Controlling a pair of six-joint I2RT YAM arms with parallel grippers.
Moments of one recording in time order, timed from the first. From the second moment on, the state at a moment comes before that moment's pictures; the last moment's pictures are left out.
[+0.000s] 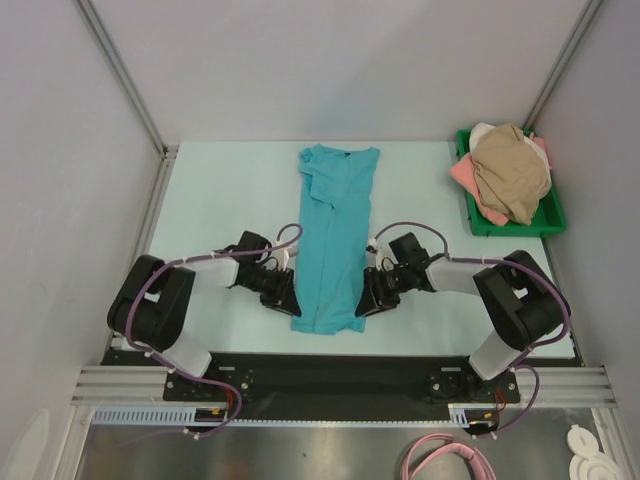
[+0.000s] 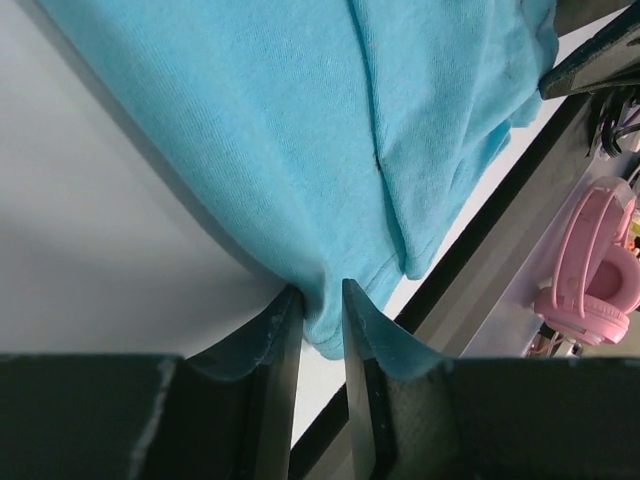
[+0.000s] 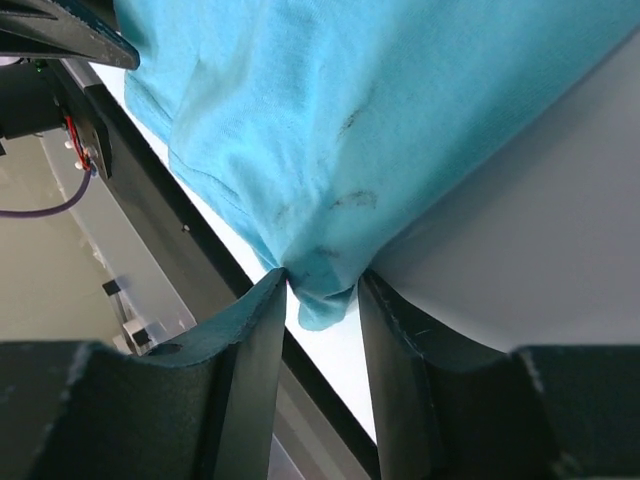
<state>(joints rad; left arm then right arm) -0.37 1.59 0.65 -0.33 0.75 -0.14 0.52 1.63 0.67 -0.13 -0.73 0.38</state>
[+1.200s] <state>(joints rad) -0.26 1.46 0.95 -0.50 0.82 0.07 0.43 1.33 0.78 -0.35 -0.62 0.04</state>
